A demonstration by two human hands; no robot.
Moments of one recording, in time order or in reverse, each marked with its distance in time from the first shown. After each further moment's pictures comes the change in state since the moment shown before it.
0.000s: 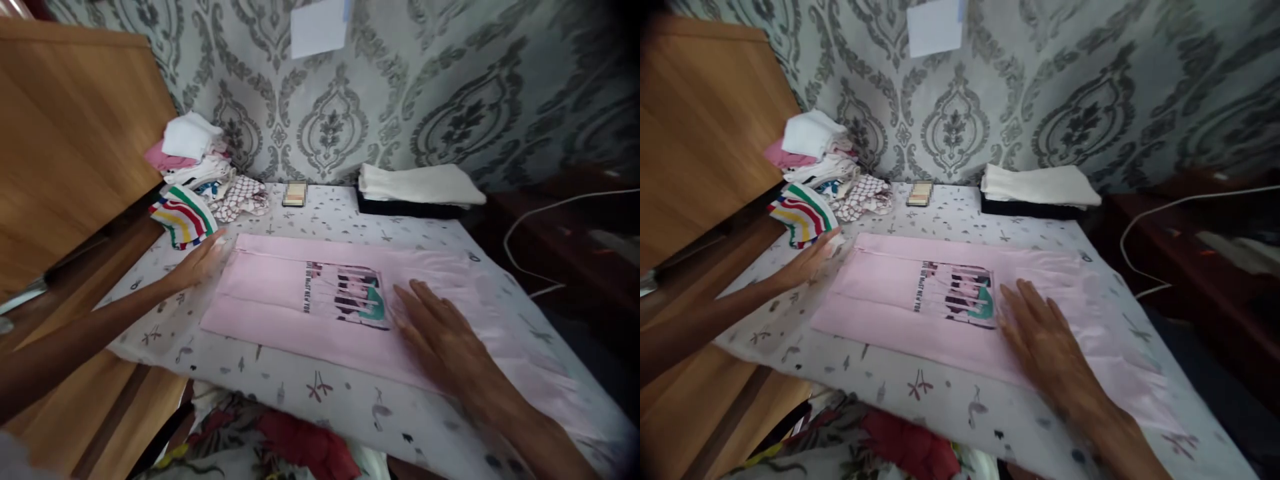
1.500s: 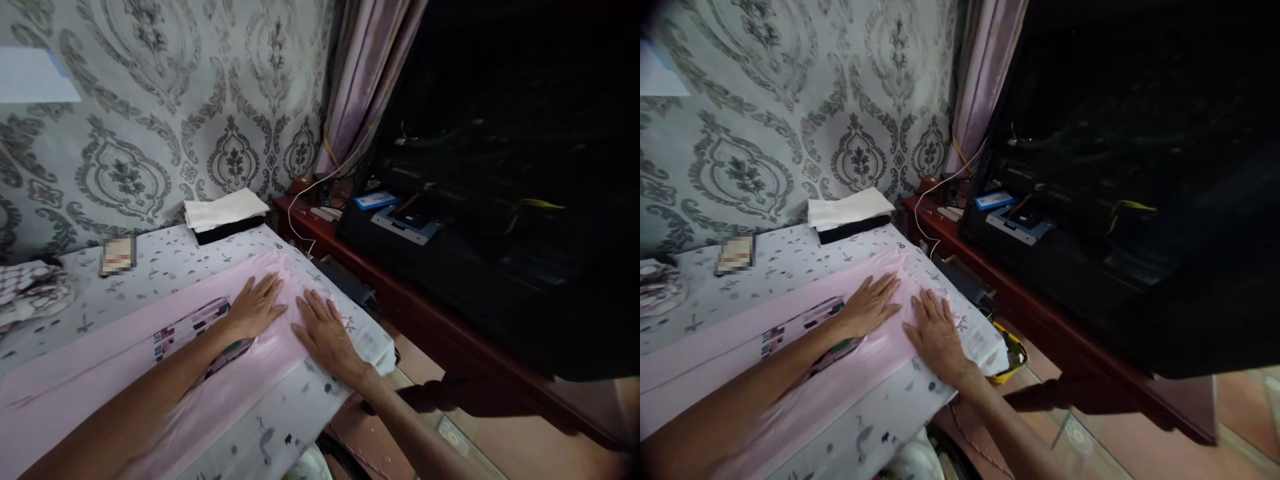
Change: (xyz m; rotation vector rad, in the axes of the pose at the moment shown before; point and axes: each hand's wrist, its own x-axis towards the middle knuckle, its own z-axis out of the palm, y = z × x) left_hand 0.088 0.298 0.242 0.155 -0.486 0.986; right_hand -0.072 0.008 -0.023 -0.056 0.060 0.563
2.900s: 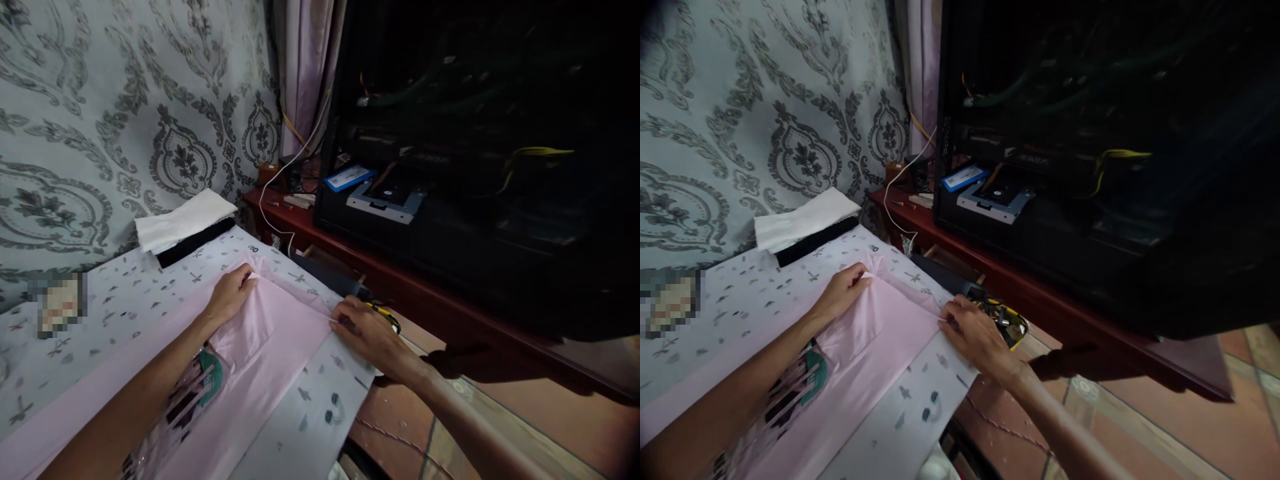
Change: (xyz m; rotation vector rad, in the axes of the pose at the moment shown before) left_hand 0.066 -0.022 -0.039 -0.420 0.148 -0.178; right_hand -0.014 0.061 -0.060 0.196 -0.088 0.304
